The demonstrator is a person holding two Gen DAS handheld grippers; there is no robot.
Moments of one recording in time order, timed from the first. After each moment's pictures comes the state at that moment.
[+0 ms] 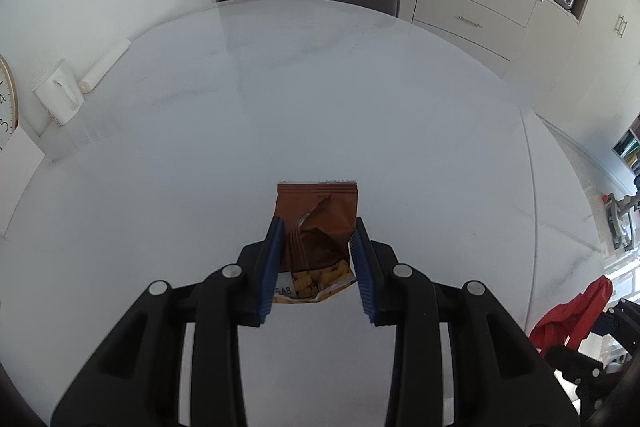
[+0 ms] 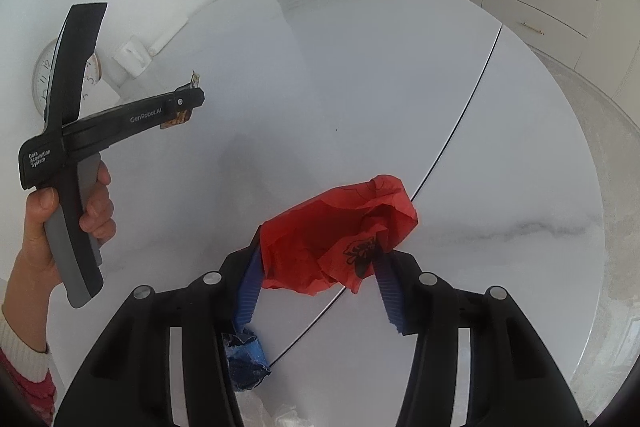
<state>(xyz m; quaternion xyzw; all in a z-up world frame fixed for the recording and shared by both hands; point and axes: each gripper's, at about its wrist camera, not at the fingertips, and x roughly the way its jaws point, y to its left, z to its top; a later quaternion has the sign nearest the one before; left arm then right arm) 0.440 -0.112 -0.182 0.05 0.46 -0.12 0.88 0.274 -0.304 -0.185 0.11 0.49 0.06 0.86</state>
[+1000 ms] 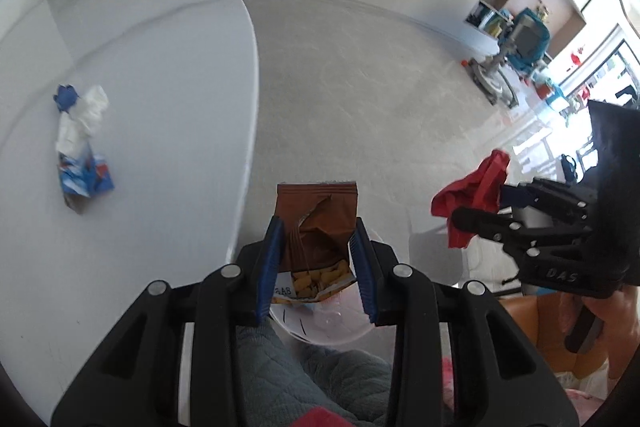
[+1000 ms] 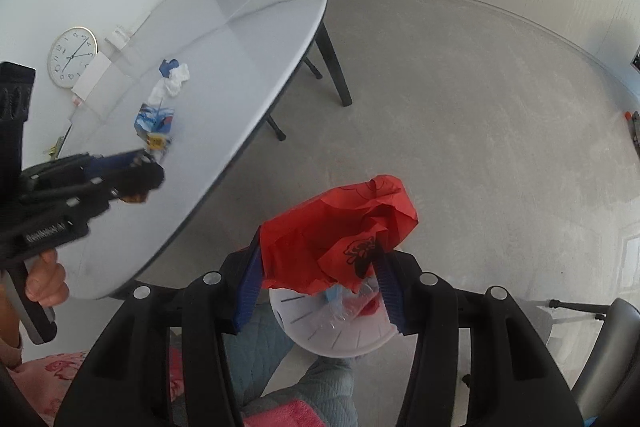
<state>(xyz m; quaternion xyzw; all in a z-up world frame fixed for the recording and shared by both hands) -0.049 -0.303 -0.167 0.11 0.54 -0.37 0.75 -0.176 -0.453 -0.178 0.15 0.52 -0.03 0.84</state>
